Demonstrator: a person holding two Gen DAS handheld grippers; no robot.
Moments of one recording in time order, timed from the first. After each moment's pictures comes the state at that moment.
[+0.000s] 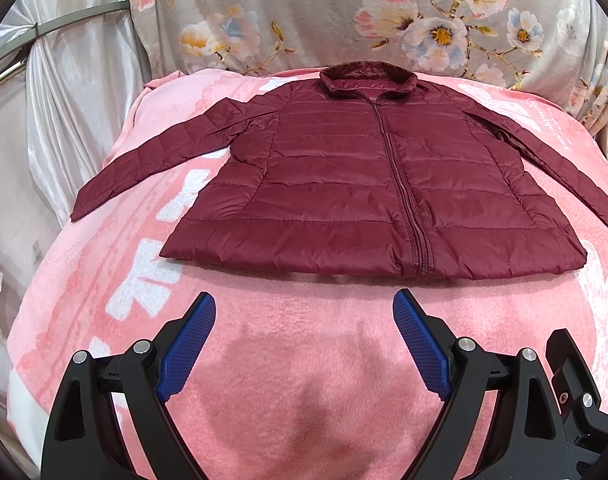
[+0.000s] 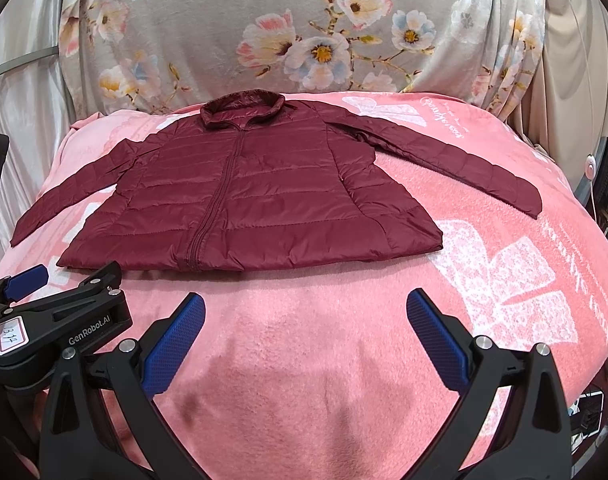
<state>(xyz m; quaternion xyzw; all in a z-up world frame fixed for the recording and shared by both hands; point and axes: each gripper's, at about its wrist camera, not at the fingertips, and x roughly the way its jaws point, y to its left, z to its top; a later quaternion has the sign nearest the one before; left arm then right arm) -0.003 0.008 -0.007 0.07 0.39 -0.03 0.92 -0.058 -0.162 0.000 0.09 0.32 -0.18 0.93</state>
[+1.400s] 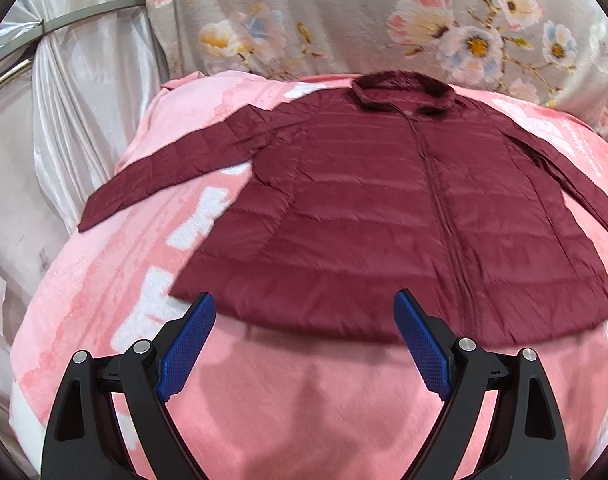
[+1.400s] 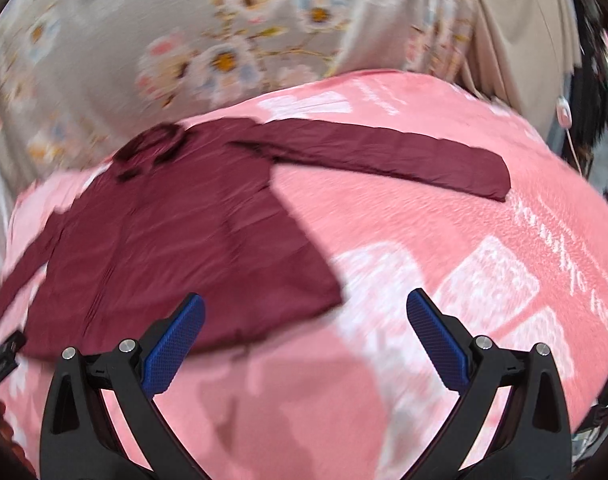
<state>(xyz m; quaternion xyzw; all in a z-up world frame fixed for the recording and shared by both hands) 0.056 0.019 -0.003 0.06 0.38 0.01 0.92 -0.030 -0.346 -0.013 0.22 0.29 -0.26 0.90</state>
